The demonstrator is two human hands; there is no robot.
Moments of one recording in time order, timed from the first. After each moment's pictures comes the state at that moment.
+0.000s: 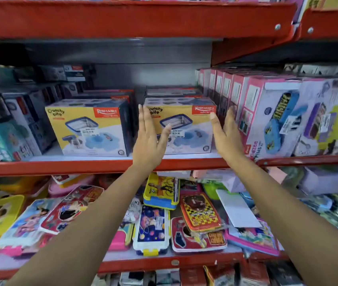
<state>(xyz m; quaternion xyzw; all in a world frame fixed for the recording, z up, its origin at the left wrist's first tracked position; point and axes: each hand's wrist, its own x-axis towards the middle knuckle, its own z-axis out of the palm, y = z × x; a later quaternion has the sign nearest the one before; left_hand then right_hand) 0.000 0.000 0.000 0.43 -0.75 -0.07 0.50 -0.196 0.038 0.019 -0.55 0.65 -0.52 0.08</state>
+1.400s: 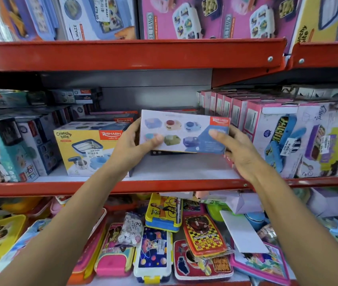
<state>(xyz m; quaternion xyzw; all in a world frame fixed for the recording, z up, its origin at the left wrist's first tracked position) 0.053 0.009 0.062 0.34 -0.72 -0.34 0.50 -0.215 0.054 0.053 -0.54 0.44 -0.63 0.36</state>
